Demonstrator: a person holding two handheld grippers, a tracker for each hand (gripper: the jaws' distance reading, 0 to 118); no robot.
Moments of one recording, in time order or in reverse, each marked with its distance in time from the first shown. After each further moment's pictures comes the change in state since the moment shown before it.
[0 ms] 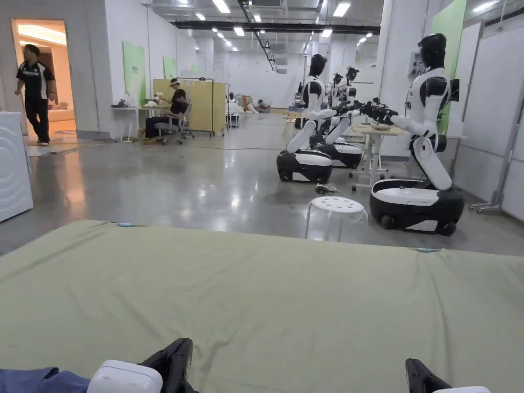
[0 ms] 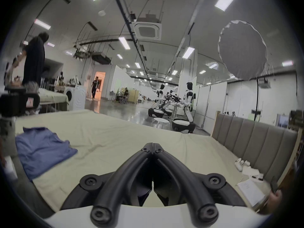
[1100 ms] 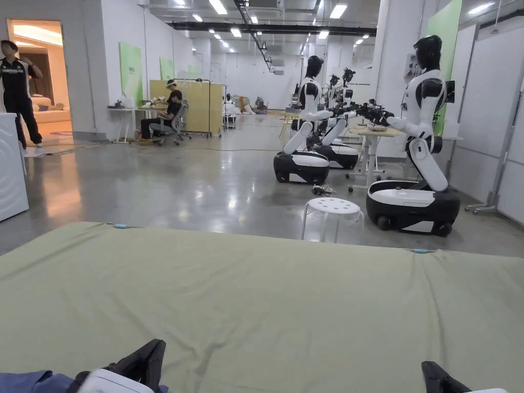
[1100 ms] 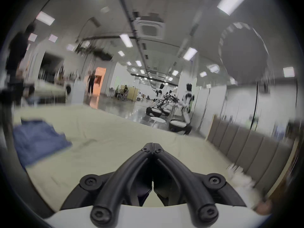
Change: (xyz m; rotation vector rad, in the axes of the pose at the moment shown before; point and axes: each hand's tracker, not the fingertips) left arm 0.003 0.008 0.011 -0.001 0.089 -0.433; right arm 0.021 0.002 0.007 -0.003 -0.022 0.138
